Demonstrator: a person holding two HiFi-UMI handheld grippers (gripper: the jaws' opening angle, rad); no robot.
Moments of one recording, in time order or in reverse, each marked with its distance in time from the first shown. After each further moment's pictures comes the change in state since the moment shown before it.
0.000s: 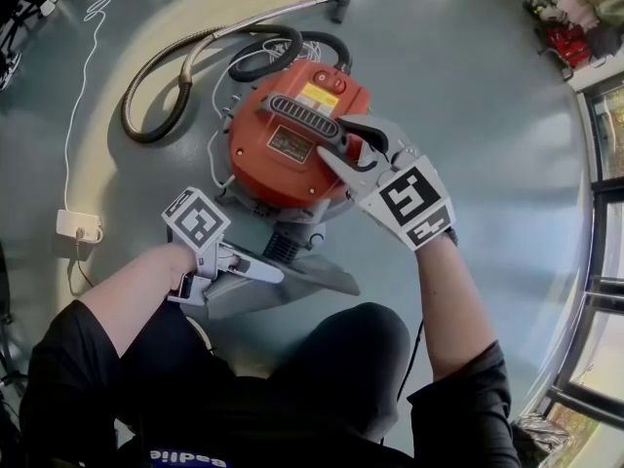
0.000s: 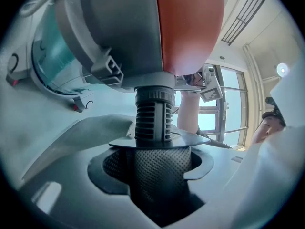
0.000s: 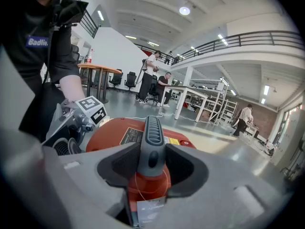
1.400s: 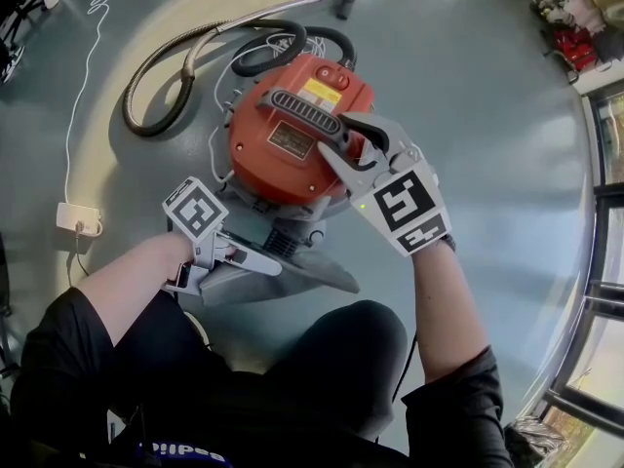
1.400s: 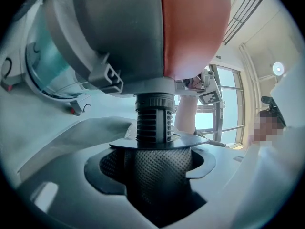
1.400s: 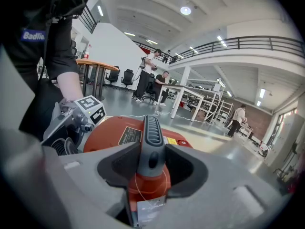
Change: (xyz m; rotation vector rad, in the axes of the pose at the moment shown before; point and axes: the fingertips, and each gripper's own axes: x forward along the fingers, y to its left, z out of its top) left arm -0.002 0.008 0.008 0.032 0.013 -0.005; right arm 0.000 0.000 0.000 -0.012 0.023 -0.056
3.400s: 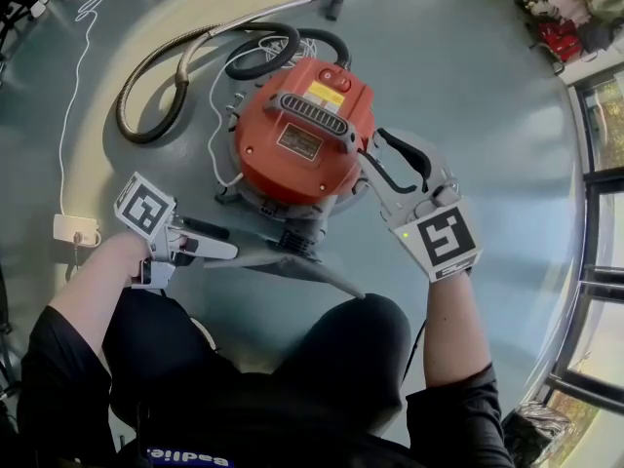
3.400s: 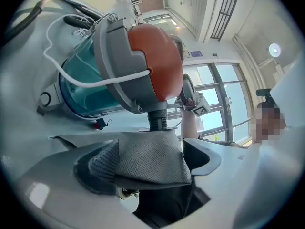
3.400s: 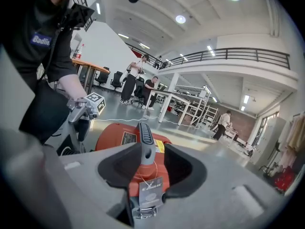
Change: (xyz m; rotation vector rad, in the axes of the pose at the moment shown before) left arm -0.093 -0.006 -0.003 0.083 -0.131 0.063; right arm -0.059 -0.008 0.018 -0.021 -0.067 -0.162
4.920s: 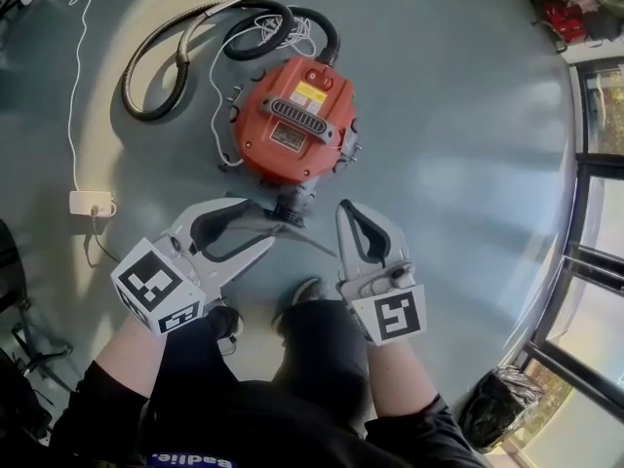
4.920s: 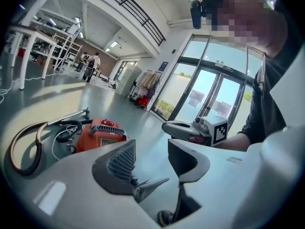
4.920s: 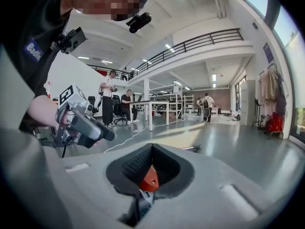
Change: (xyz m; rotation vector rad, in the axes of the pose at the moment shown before) left arm -0.004 -0.208 0.052 0.765 -0.450 0.457; right arm -0.088 0.042 0.092 0.501 -0.079 -0.193
